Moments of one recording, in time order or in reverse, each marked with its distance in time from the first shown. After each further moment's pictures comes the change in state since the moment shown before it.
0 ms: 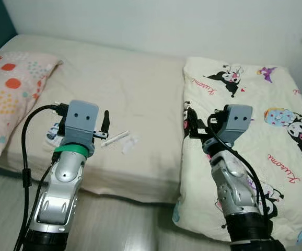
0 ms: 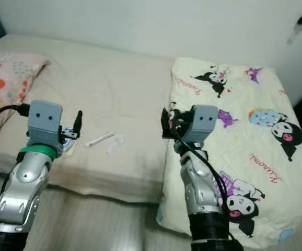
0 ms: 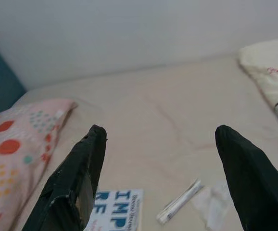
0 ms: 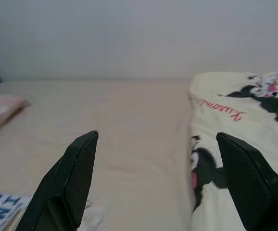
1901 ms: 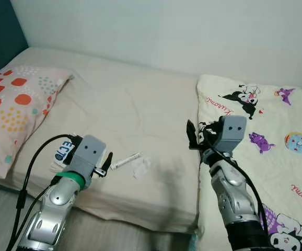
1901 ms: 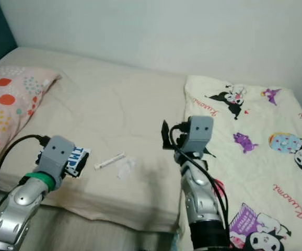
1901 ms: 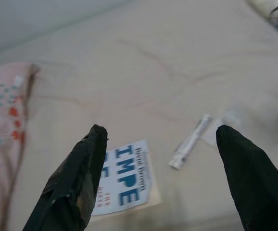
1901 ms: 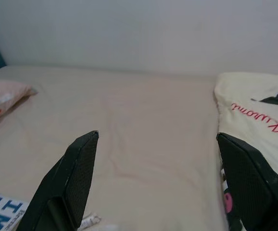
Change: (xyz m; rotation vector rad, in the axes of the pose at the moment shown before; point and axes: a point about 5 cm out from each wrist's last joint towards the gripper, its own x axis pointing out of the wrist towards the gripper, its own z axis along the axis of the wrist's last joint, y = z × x) left arm -0.030 -0.004 -0.071 0.110 0.219 -0.304; right arm -0.011 0.001 -0.022 -0.043 0.083 0.002
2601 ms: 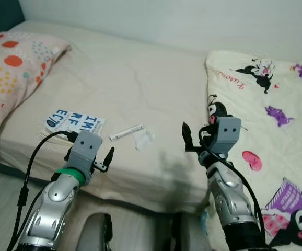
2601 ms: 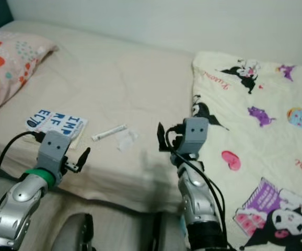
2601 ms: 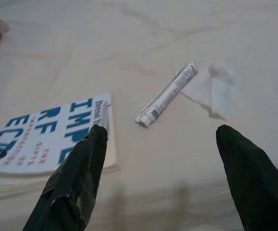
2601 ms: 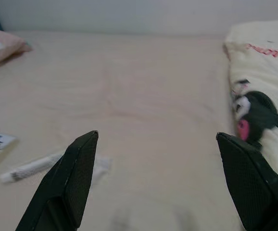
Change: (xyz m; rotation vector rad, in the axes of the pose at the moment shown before) left arm 0.007 0.011 0.004 -0.055 -0.027 0.025; right arm -0.003 0.003 -0.006 0.005 0.017 0.011
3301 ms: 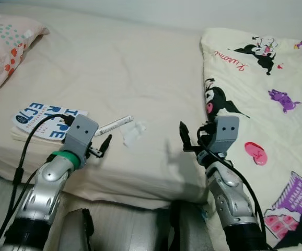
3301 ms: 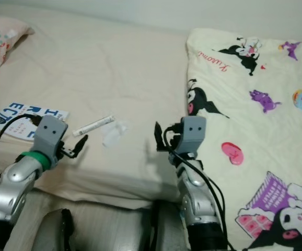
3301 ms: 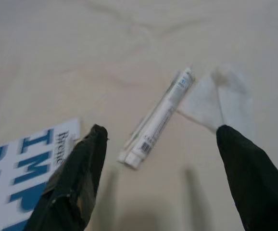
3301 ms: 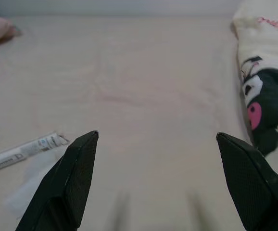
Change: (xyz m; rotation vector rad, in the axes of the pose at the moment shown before) left arm 0.036 0.032 0.020 0.021 -0.055 -0.104; right arm -0.001 0.011 0.017 0.008 -0.035 0.062
